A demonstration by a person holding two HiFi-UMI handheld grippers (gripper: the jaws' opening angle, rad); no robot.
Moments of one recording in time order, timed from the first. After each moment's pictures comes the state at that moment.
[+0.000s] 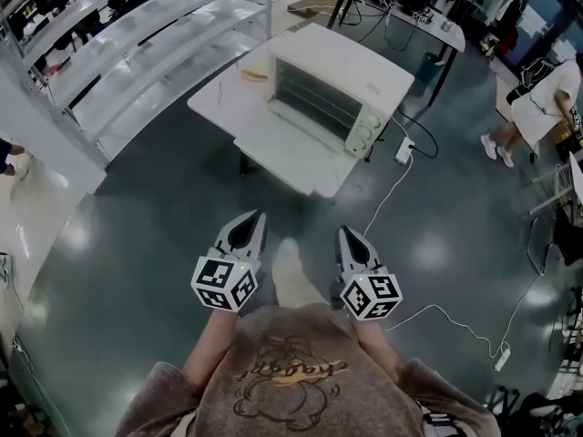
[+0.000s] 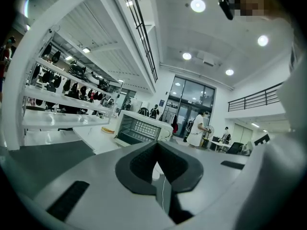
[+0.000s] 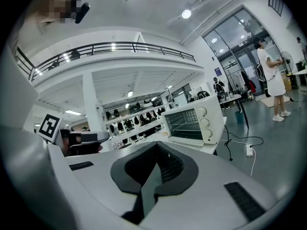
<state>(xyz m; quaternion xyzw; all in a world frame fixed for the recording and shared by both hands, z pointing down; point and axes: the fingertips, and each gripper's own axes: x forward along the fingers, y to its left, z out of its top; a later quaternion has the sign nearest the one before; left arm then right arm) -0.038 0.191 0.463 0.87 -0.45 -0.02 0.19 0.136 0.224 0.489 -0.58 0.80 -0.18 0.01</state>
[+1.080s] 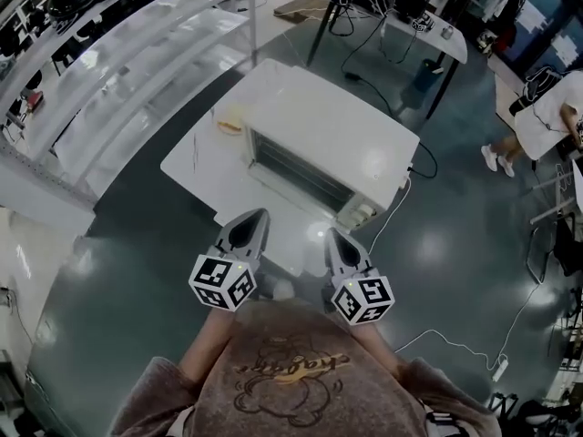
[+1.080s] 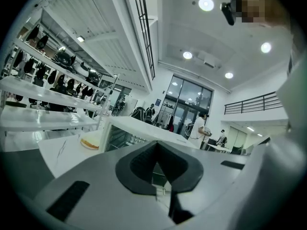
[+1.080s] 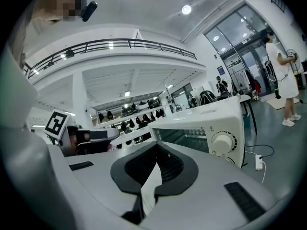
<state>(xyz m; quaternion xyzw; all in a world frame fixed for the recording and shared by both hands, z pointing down) 0.020 -0.055 0.431 0.89 -0.41 -0.02 0.20 0.159 -0.010 0.457 -0.57 0.80 -0.18 0.01</state>
